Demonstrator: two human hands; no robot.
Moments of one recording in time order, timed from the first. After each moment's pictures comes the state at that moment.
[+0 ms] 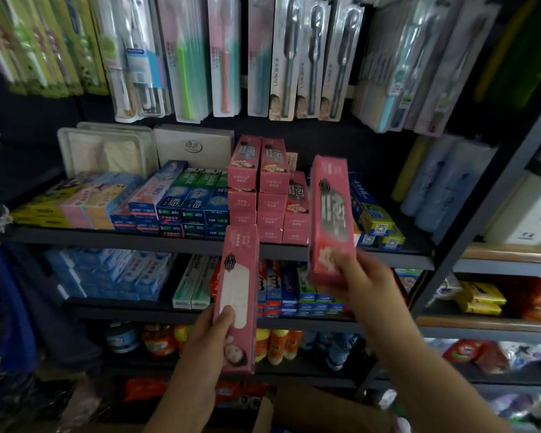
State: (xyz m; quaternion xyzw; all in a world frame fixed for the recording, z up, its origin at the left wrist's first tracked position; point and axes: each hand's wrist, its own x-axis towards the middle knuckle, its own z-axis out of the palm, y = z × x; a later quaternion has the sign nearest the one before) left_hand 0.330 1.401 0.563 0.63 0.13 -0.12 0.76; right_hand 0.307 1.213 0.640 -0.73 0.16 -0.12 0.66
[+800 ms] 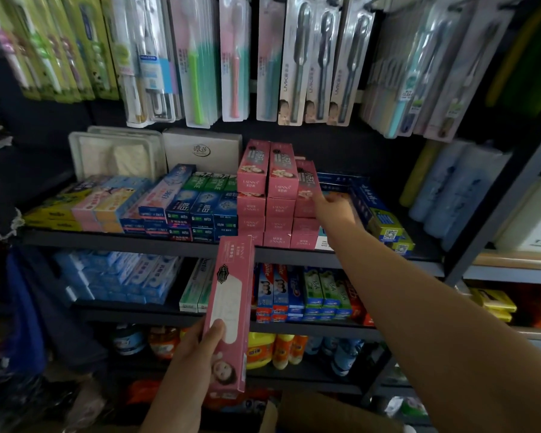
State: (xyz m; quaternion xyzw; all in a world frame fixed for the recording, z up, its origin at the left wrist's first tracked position) left_hand 0.333 1.430 0.554 0.61 0.12 -0.15 0.77; right_hand 0.486 1.191 0.642 -0.80 0.25 -0.13 0.52
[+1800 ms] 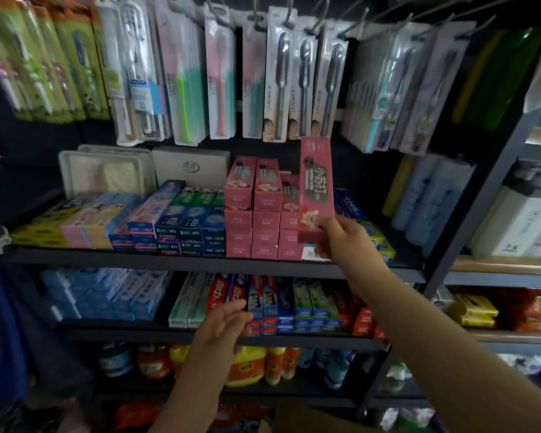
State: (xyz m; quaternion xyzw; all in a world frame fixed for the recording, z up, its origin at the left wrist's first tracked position) left_hand 0.338 1.394 0.582 0.68 0.05 -0.12 0.72; right_hand 0.377 1.195 0.670 -0.78 0.13 -0.15 0.59
